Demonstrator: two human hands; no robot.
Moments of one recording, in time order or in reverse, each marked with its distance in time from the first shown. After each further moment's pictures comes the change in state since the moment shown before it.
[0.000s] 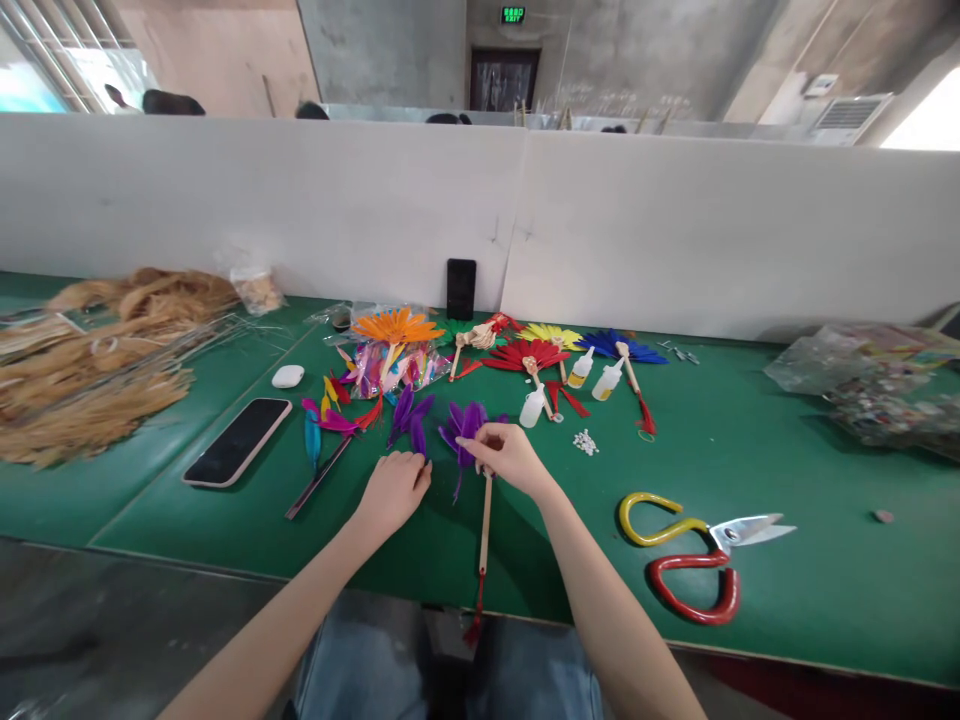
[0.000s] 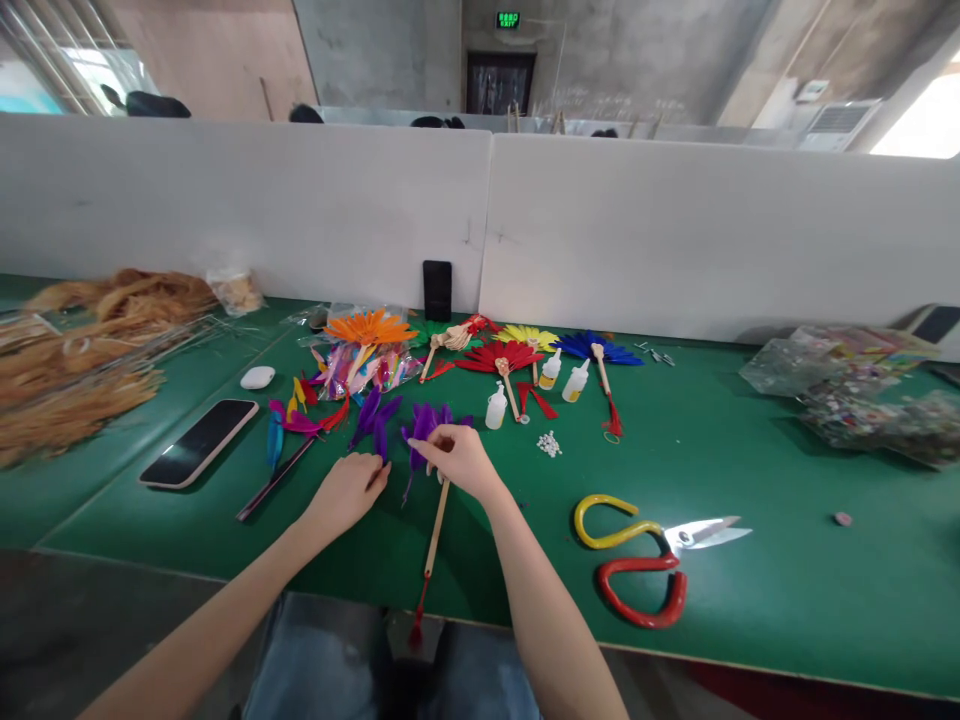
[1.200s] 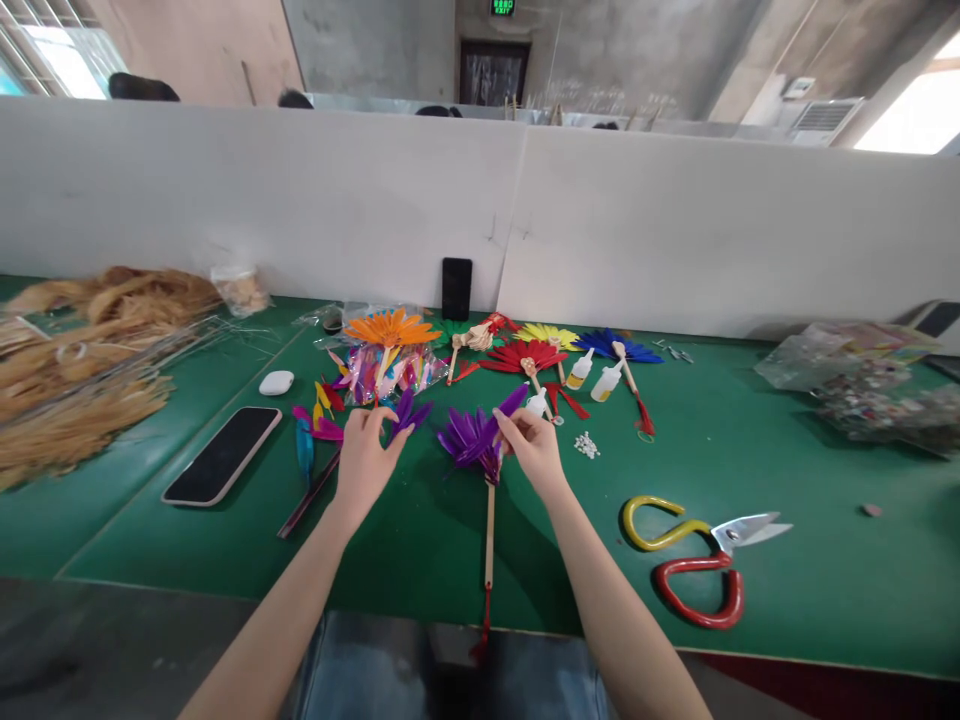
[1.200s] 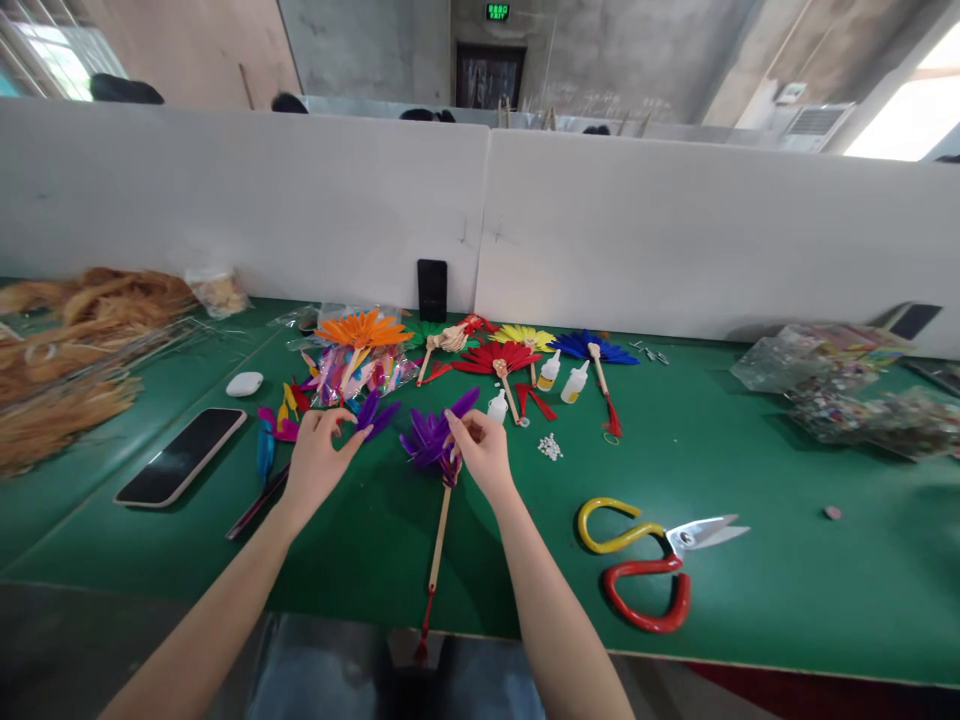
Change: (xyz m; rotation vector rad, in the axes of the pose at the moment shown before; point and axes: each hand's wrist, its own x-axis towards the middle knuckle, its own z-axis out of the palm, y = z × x) left_hand 0.030 -0.036 -0.023 -0.368 0.416 -0.216; right_hand 0.008 -0.004 -0.010 0.122 0.381 -0.065
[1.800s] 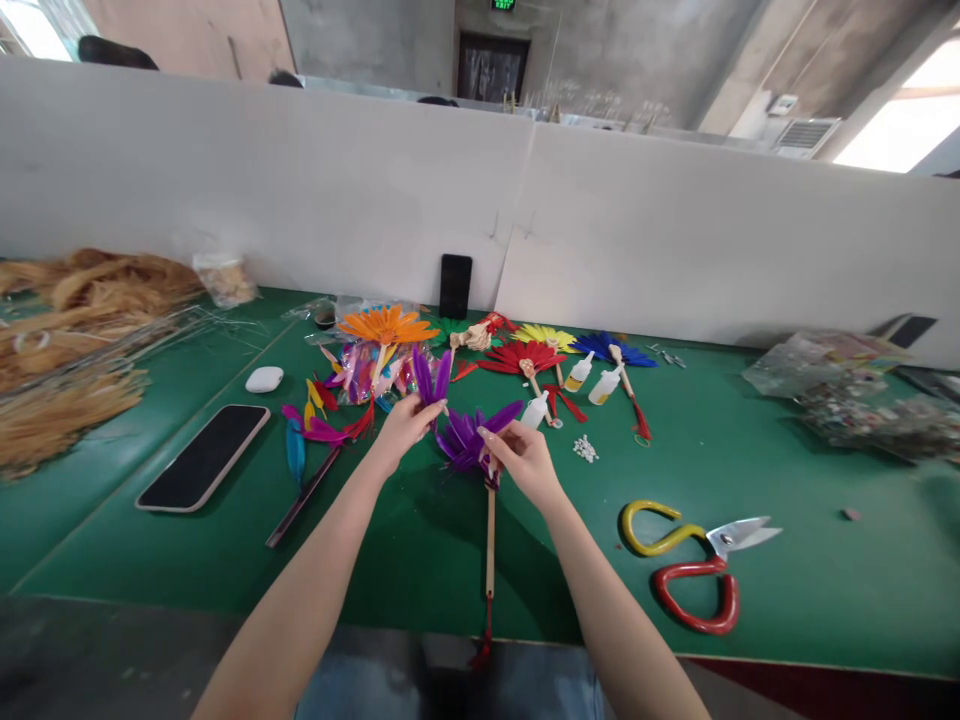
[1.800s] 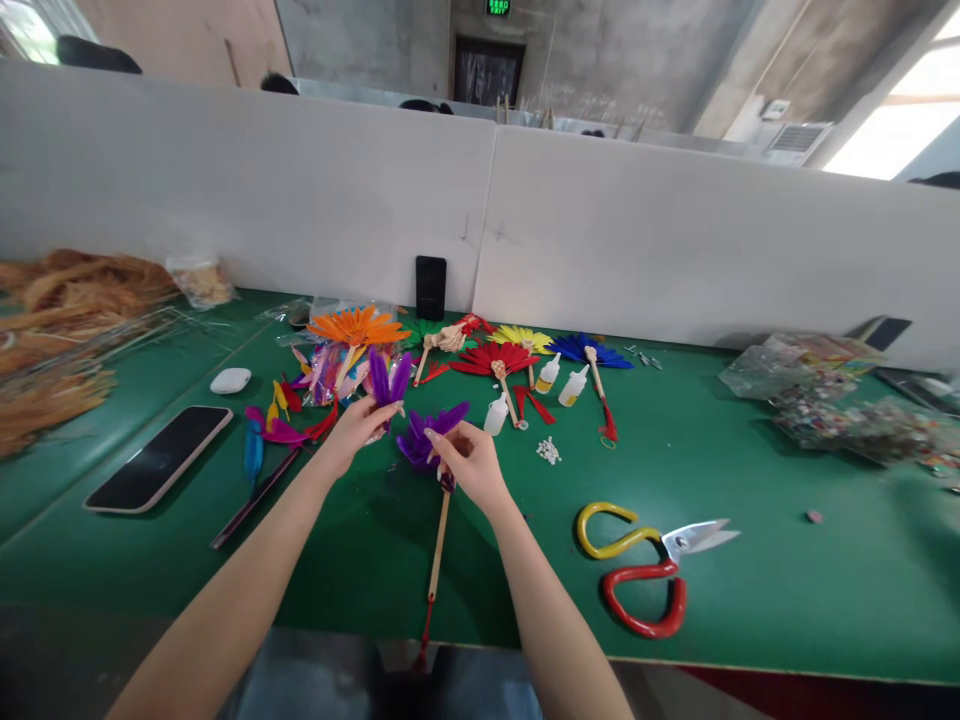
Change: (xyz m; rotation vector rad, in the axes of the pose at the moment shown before) left_hand 0.042 0.032 0.027 -0.948 -0.447 -0.389; right_hand -0.008 -0.001 0.009 0.010 -0.160 0.014
